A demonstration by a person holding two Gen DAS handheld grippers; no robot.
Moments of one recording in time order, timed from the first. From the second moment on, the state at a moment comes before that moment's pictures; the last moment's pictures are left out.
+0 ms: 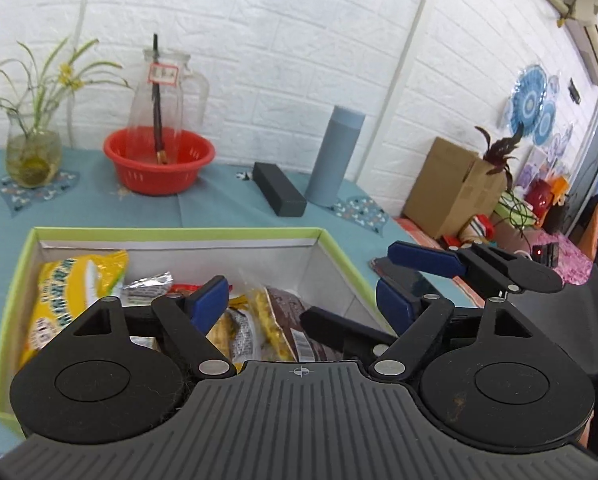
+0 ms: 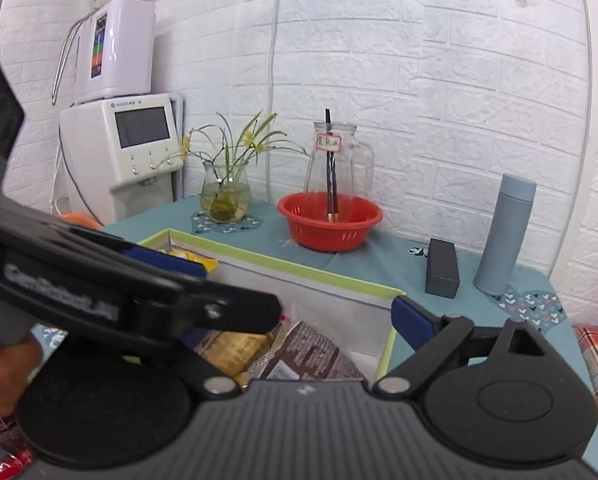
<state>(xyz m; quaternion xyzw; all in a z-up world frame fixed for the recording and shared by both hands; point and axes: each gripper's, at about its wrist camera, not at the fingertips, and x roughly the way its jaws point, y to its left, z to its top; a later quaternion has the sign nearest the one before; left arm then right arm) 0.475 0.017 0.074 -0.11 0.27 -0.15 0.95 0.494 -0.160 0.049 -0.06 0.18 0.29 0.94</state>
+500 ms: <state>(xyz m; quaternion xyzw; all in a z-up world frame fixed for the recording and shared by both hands) 0.350 0.012 0.073 -0.10 0.28 -0.16 0.94 0.344 -0.188 0.012 -0.04 0.23 0.29 0.93</state>
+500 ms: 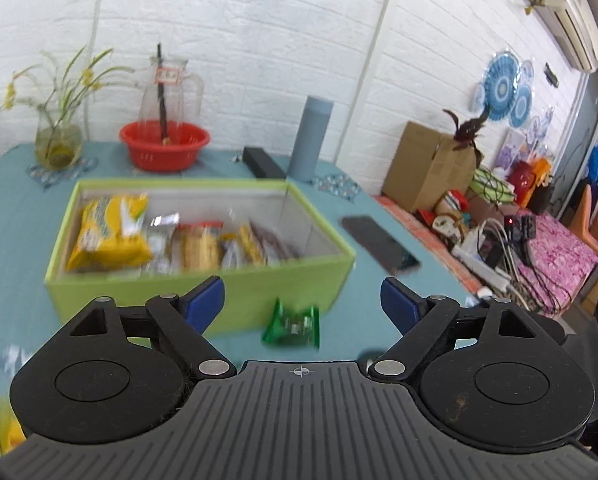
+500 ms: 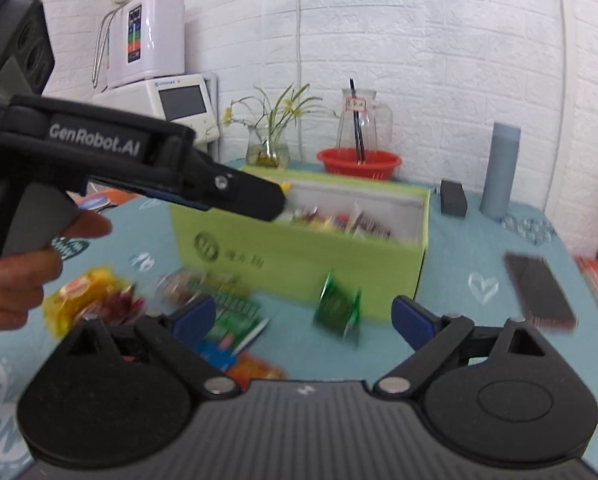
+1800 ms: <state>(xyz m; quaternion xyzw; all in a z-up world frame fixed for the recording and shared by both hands) 0.214 -0.020 -0.001 -0.12 0.36 -0.23 0.90 0.201 -0.181 -0.043 -0.03 0.28 0.28 0.92</state>
